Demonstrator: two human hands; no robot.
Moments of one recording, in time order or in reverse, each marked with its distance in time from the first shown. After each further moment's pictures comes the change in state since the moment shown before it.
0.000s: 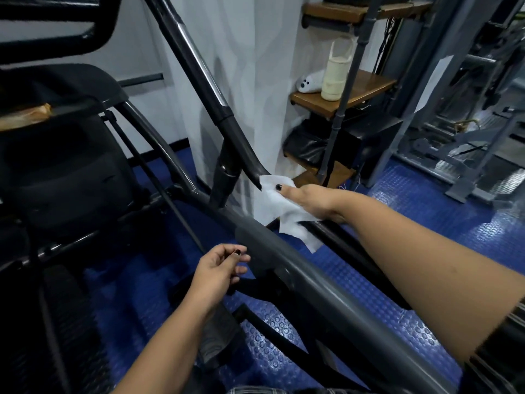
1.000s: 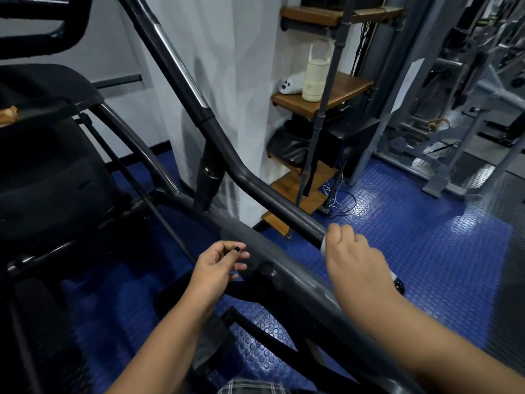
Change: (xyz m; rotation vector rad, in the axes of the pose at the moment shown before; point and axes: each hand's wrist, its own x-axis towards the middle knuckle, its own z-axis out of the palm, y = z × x) left_hand 0.010 -0.001 0.017 0.007 -0.076 0.020; right_hand -0.108 0.064 0.069 -0.867 0.631 0.062
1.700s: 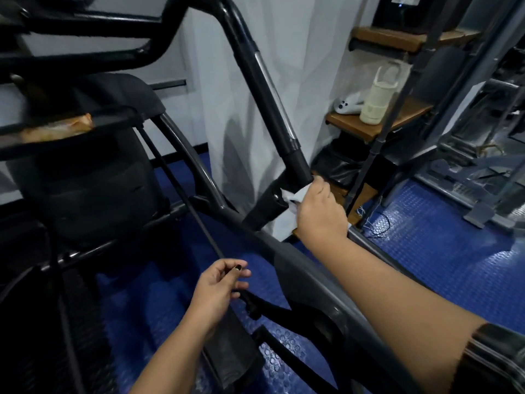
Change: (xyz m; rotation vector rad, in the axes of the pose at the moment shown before) left_hand 0.028 0.020 -0.116 -0.065 0.106 -0.052; right_hand 0.185 -0.157 -0.001 0.290 0.254 0.057
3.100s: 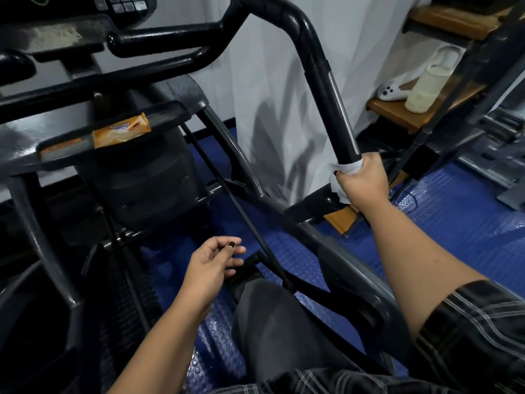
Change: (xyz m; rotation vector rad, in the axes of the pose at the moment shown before) left_hand -0.023 0.099 -0.123 0.032 0.104 -0.043; right_hand 0.068 -0.043 -0.039 0.603 -0.042 0.287
